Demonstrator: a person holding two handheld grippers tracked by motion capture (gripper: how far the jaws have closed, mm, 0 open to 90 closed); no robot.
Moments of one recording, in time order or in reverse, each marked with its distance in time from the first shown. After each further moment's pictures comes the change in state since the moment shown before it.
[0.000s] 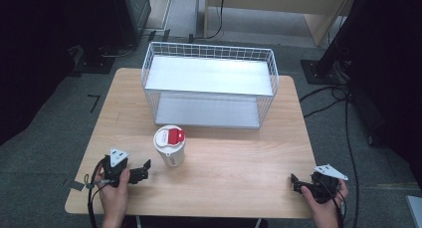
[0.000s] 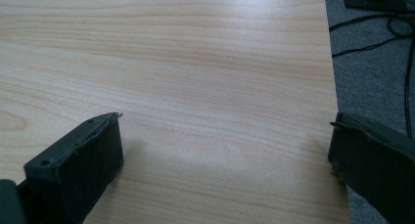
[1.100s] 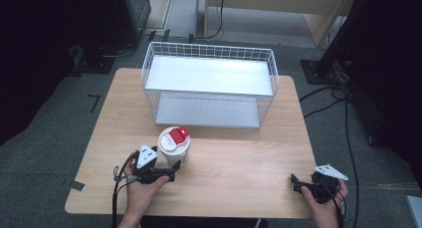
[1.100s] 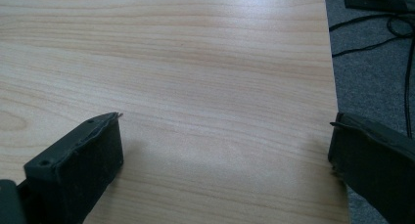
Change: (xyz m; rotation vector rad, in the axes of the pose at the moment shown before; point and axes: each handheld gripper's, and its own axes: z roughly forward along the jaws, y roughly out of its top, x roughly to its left) left arm -0.062 0.019 0.020 -0.114 -0.240 0.107; right arm 0.000 0.000 0.000 0.000 0.000 -0.001
